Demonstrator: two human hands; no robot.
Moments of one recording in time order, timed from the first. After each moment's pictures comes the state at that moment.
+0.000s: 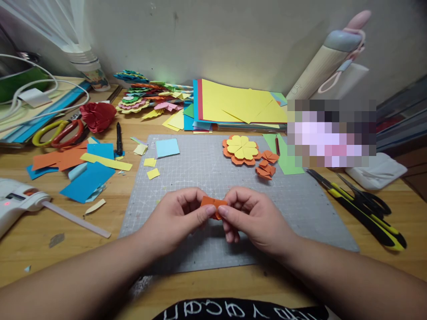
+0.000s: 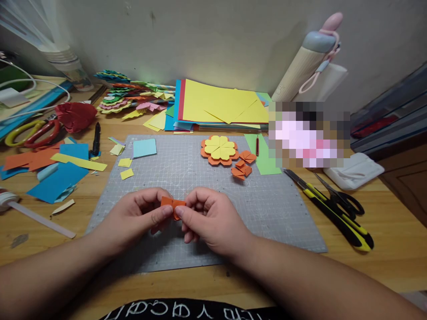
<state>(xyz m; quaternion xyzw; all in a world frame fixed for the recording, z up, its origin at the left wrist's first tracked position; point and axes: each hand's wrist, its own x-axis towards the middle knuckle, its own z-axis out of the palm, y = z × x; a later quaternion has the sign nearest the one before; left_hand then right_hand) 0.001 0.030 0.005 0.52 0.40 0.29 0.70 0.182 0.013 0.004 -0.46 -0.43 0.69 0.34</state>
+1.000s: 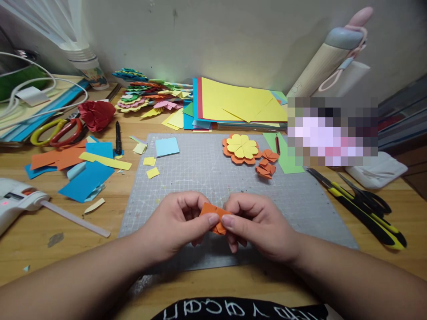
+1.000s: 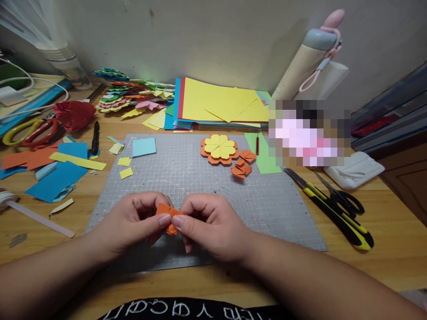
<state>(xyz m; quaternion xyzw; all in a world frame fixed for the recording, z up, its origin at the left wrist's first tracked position) 0.002 0.026 0.011 0.50 0.42 0.24 0.72 0.189 0.010 0.005 -0.36 -0.51 0.70 0.33</state>
